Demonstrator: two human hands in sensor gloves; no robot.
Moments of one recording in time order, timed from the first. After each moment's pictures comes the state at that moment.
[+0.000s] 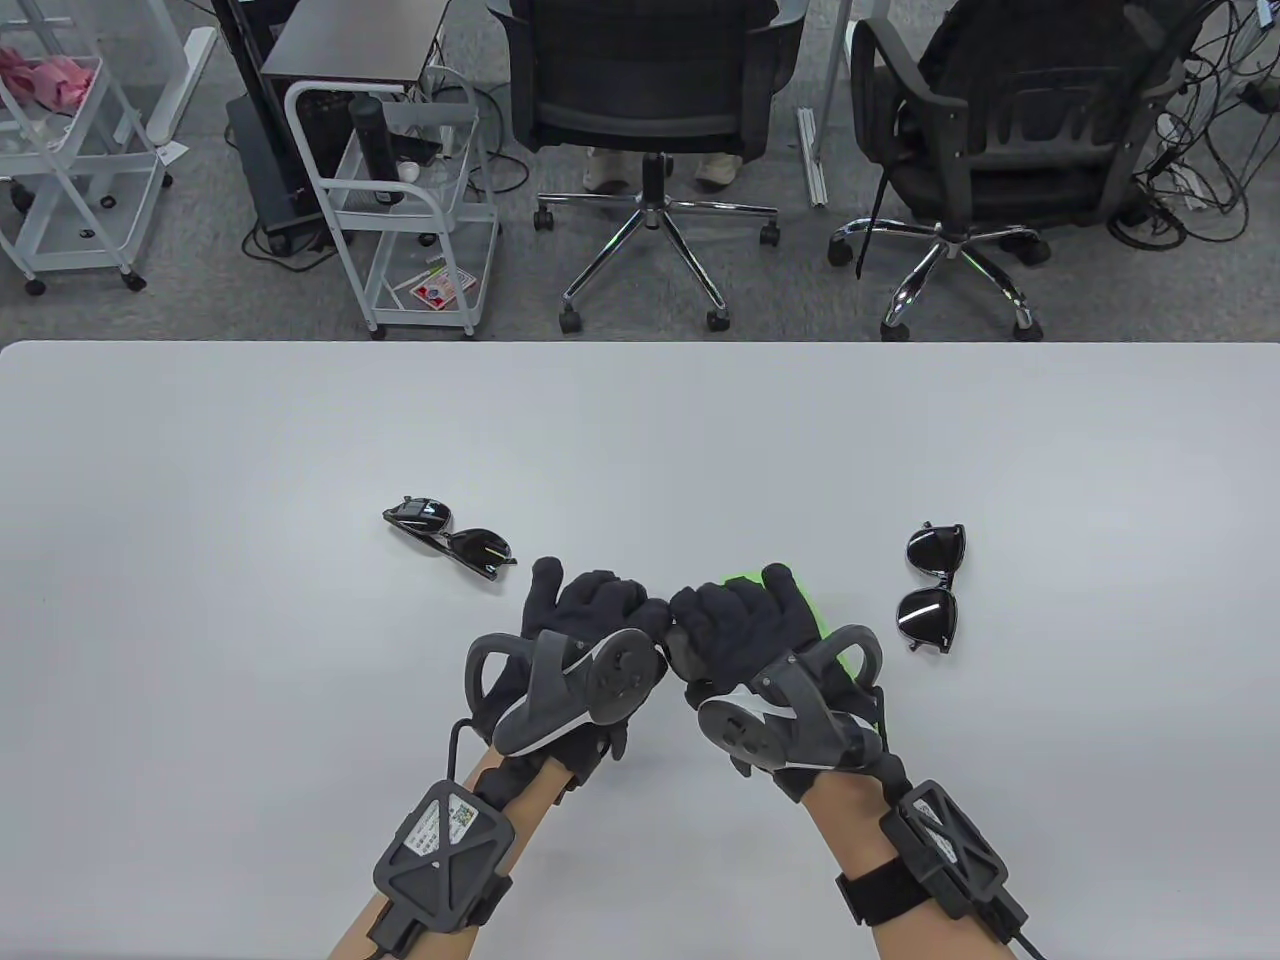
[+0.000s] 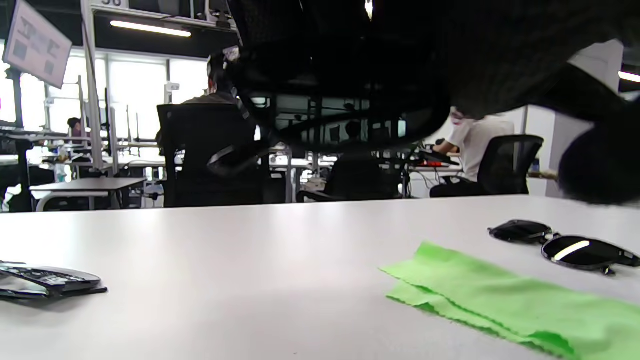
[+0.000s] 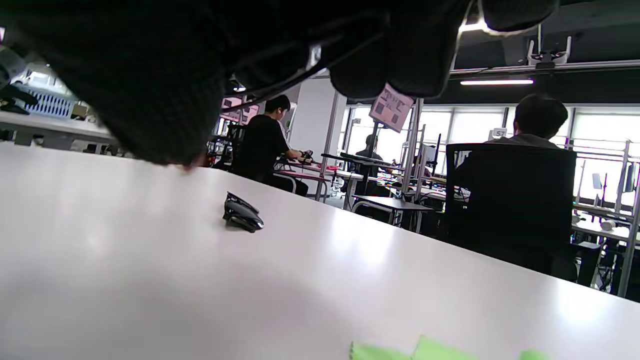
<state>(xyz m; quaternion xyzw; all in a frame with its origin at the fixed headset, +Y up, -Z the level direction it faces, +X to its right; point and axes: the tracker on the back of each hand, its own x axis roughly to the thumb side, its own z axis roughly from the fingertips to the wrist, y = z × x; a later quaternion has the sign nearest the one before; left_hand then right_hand) -0.093 -0.663 -0.276 0.06 -0.19 -0.02 0.98 0.077 -0.670 -0.264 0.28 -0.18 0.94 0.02</state>
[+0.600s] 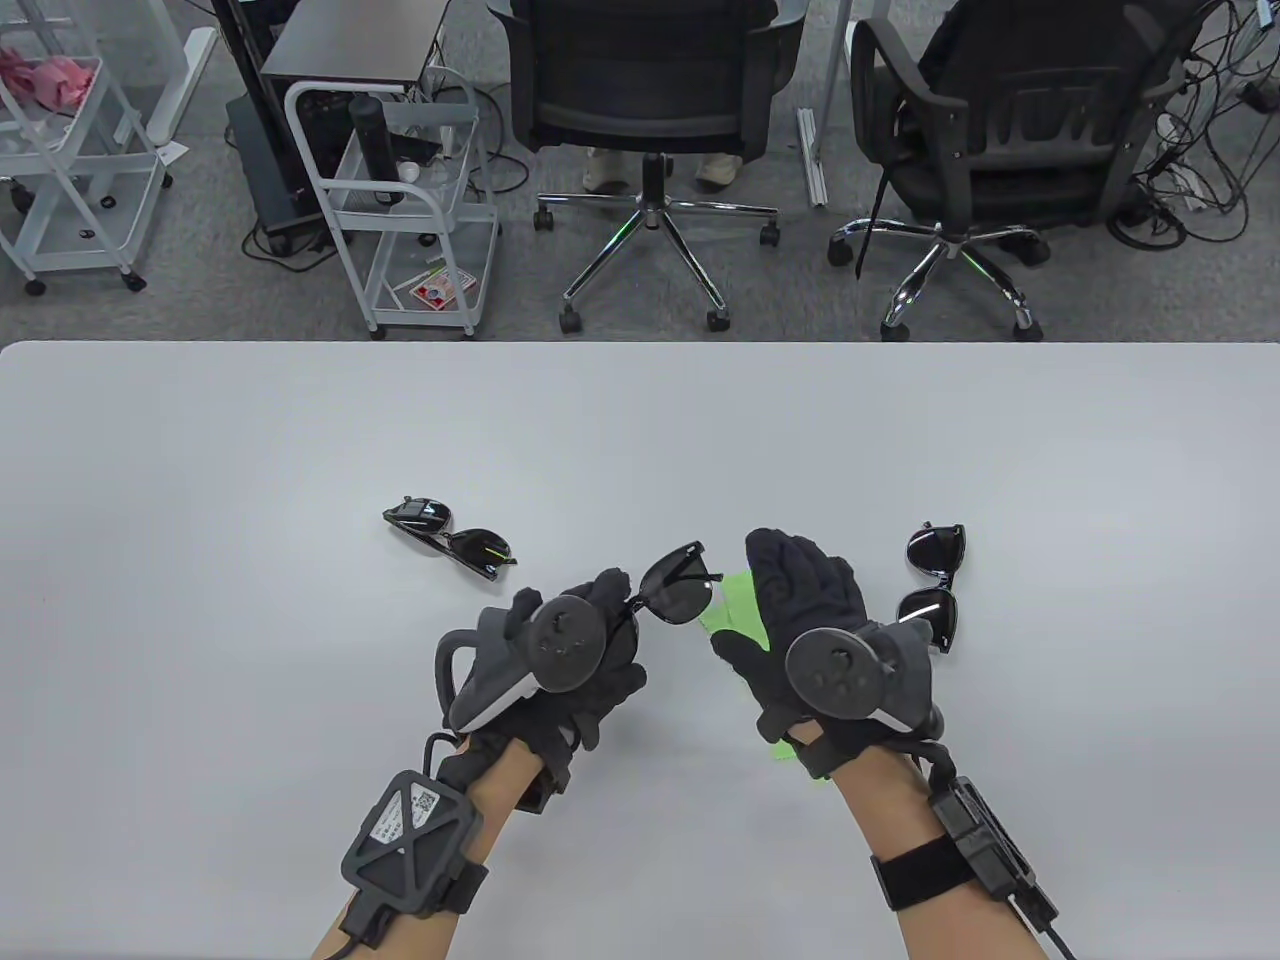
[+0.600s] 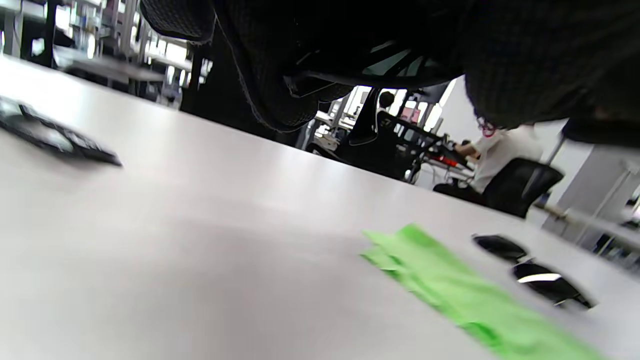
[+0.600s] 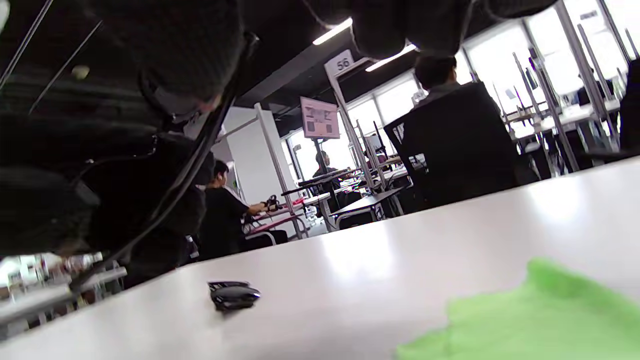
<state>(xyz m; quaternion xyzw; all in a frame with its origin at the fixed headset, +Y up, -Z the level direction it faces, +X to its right) -0.129 -0.679 -0.294 -0.07 -0.14 0.23 0.96 0.132 -0.675 -0.283 0.16 -0.13 0.93 0.29</state>
